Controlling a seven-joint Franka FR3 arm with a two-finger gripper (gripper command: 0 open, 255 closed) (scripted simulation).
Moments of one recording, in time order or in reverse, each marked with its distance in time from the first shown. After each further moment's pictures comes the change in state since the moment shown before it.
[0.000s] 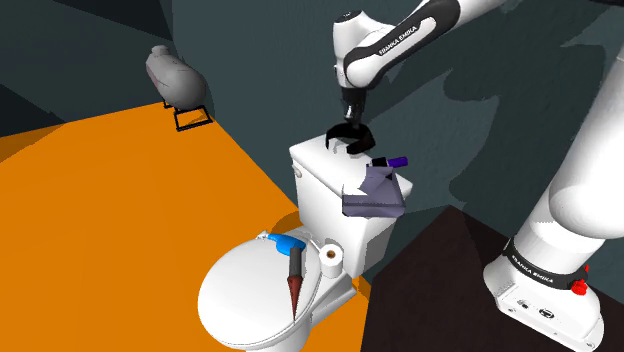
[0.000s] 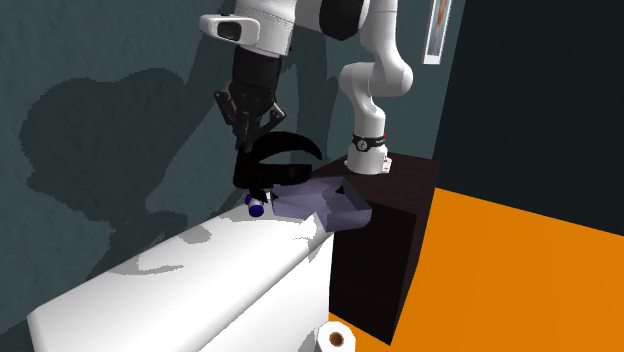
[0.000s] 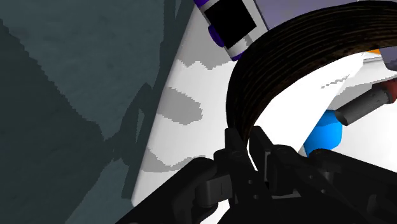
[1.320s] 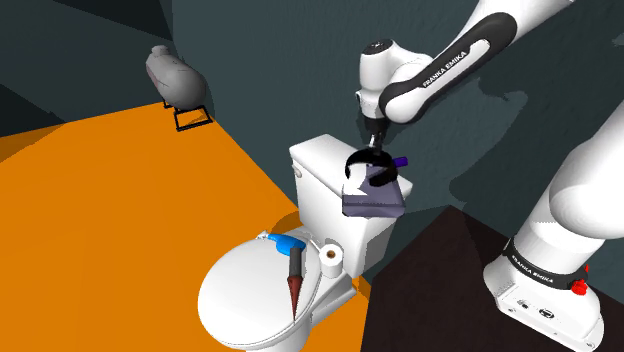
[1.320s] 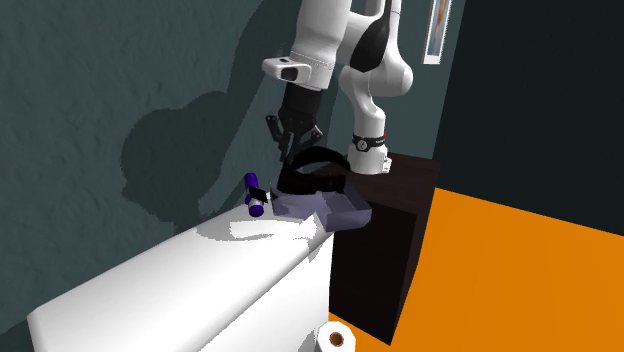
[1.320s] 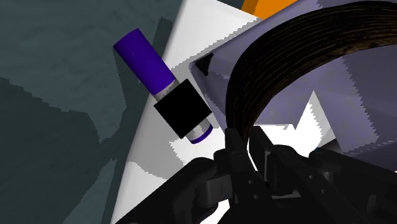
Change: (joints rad) arm 0.004 -0.218 0.018 -0.419 -0.066 0.180 0.121
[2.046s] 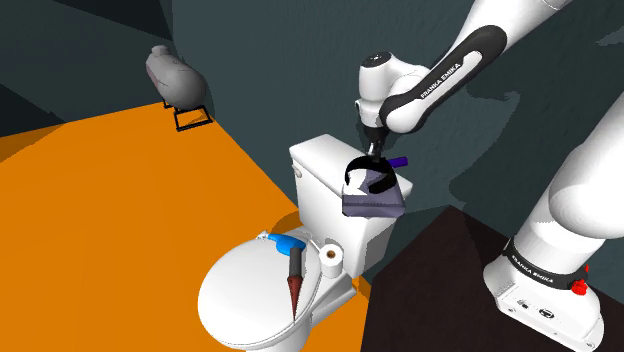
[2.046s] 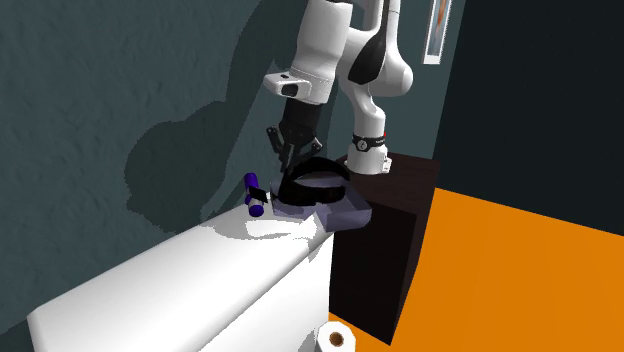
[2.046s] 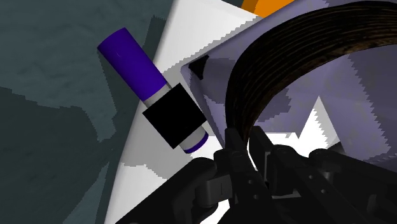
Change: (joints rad) arm -0.008 0.054 -0.001 -0.018 -0.037 0.068 0.040
